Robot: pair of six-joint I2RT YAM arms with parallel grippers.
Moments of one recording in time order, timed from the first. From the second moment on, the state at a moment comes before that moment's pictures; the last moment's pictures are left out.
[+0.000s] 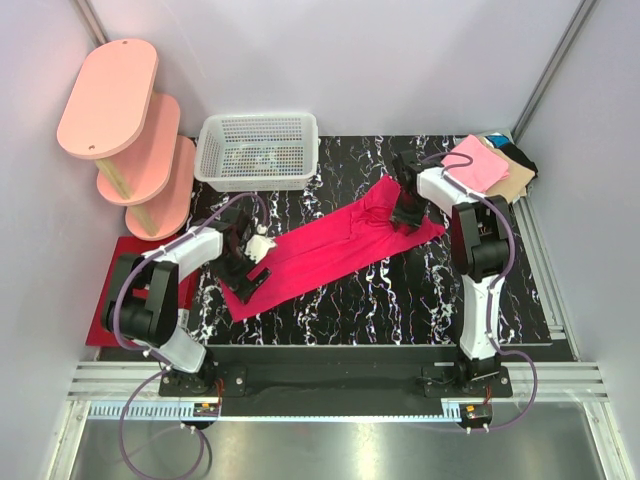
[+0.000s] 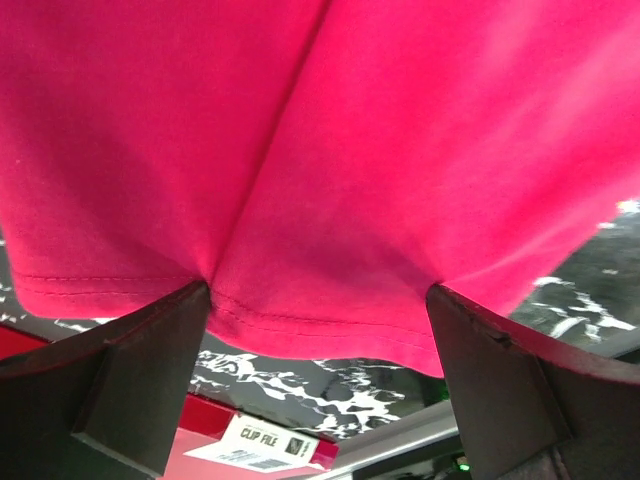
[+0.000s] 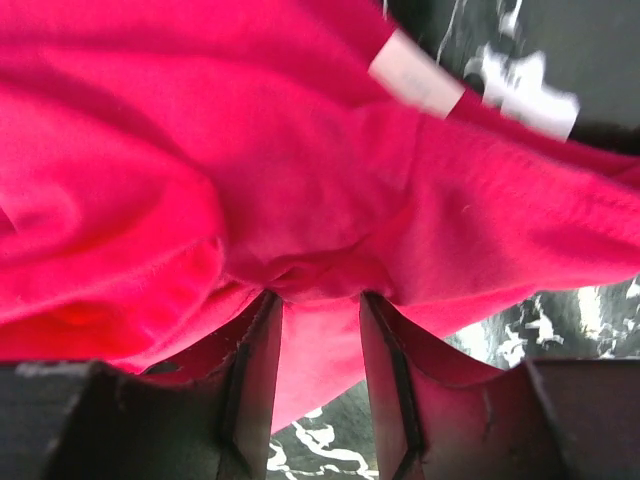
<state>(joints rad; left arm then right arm) -0.25 1.57 0.90 -0.81 0.10 0.50 0.27 2.14 1.64 -0.86 0.14 0.67</state>
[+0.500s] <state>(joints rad) -0.24 1.48 0.79 -0.71 0.07 0.50 0.24 2.46 2.15 -0.94 0.04 0.62</state>
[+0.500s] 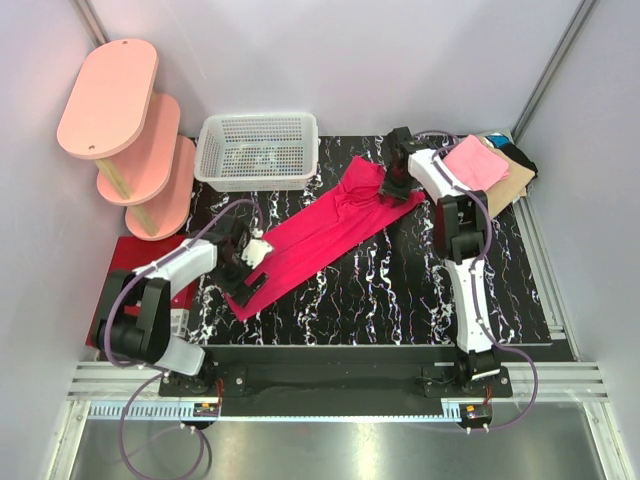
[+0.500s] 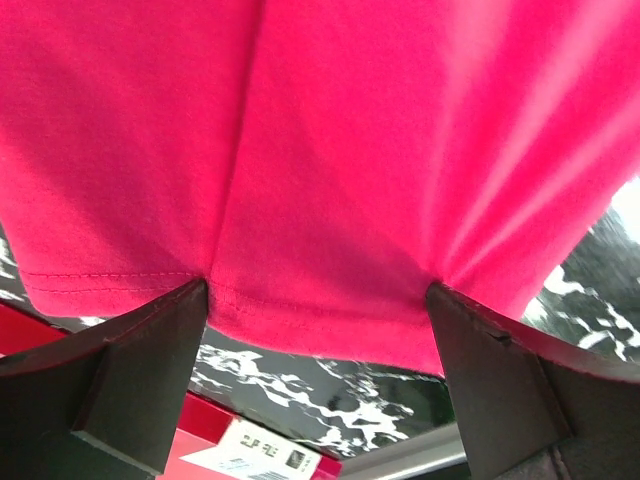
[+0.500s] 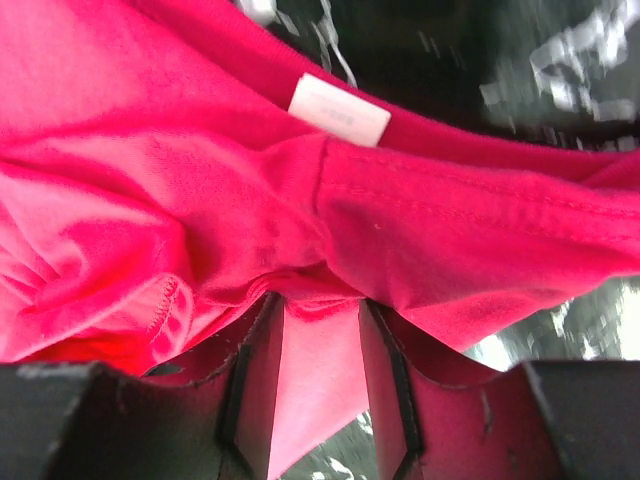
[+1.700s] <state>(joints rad) -0.29 1.80 1.16 -0.83 0.09 0.47 0.29 2.58 2.53 -1.06 0.11 0.61</state>
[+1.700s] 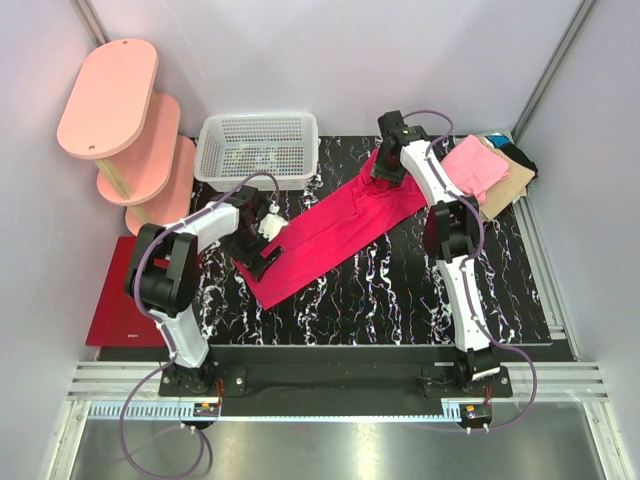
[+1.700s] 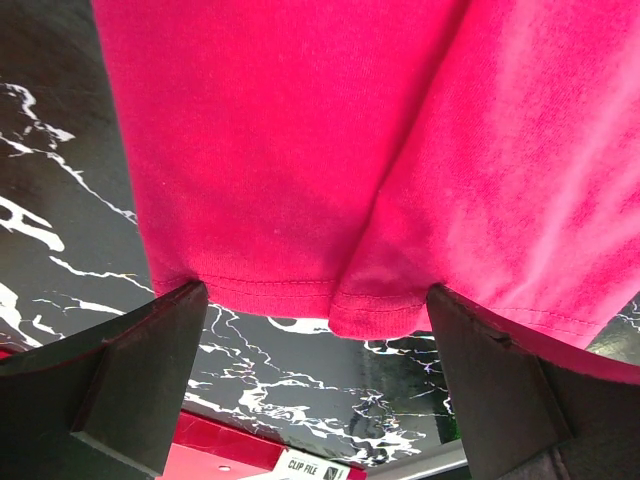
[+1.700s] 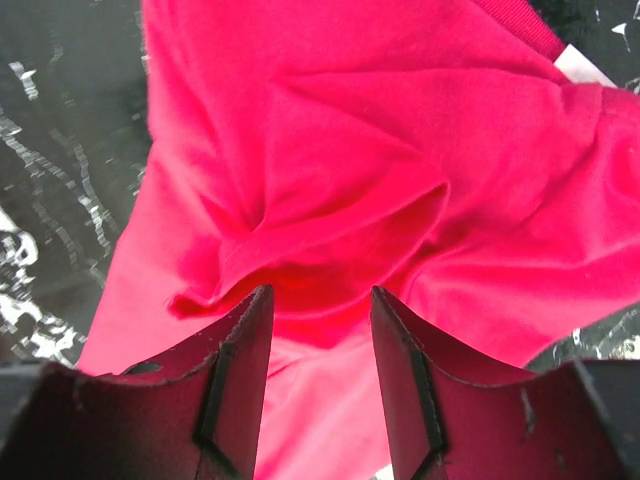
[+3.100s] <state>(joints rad) -0.29 1.58 0.95 -0.85 0.08 0.46 0.25 2.60 2.55 -0.73 -0.35 0.57</state>
